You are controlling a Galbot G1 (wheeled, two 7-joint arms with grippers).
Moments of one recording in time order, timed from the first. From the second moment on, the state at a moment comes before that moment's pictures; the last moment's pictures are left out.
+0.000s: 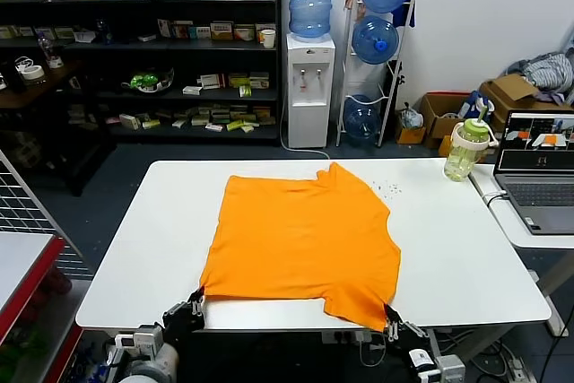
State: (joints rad) left arm 1.55 -1.05 -0.32 -1.98 -0.59 0.22 -0.31; right arm -1.77 1.22 0.49 2.06 0.36 -0.20 0.06
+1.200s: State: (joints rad) left arm 1.13 -1.04 -0.21 -1.70 -0.62 0.17 -0.28; right arm -1.14 1.20 0.32 1.71 0.56 -0.21 0.19
